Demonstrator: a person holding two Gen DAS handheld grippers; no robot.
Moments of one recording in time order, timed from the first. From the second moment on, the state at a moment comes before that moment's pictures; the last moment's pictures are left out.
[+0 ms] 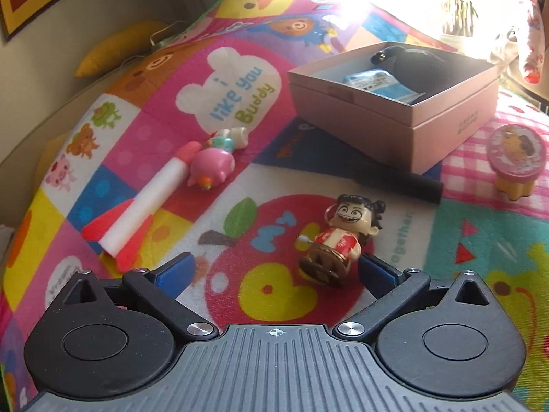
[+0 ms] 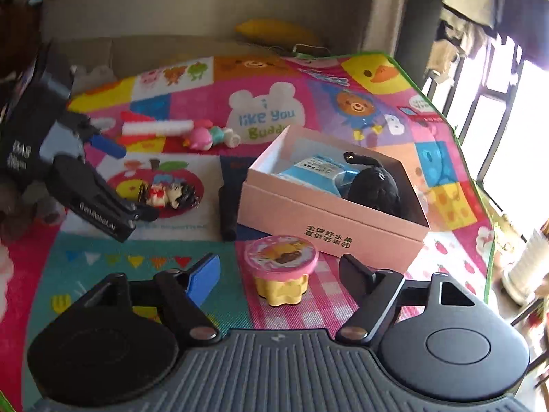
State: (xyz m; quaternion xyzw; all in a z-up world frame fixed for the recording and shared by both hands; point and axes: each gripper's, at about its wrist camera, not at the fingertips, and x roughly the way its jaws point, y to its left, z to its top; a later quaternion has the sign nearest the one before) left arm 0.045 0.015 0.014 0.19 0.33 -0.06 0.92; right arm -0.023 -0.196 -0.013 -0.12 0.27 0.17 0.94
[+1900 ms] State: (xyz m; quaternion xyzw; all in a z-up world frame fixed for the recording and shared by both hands) left arm 0.052 -0.046 0.018 0.07 0.34 -0.25 0.90; right arm 0.020 -0.284 -0.040 0.12 0.30 0.13 0.94
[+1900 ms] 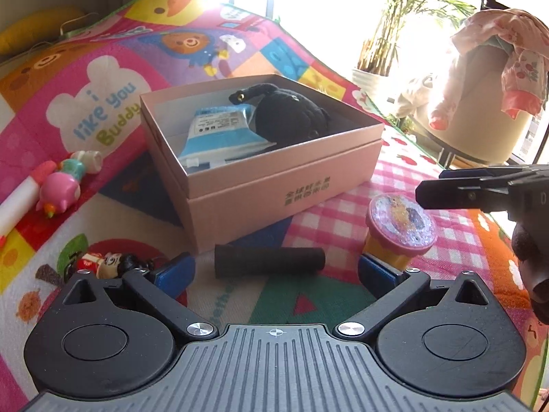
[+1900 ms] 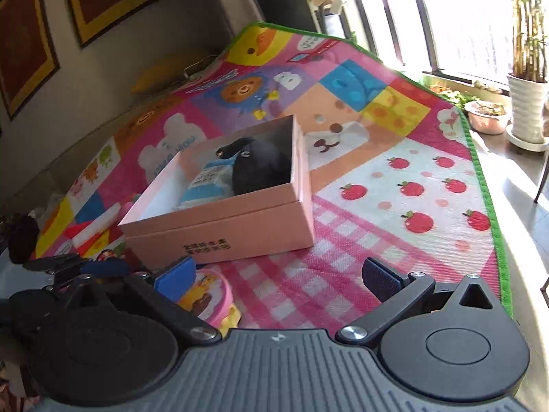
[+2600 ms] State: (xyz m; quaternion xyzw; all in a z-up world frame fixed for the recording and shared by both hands) left arm 0.042 -0.067 0.014 0.09 0.31 -0.18 0.93; right arm -0.008 -0.241 -0.046 0.03 0.32 0.13 0.94
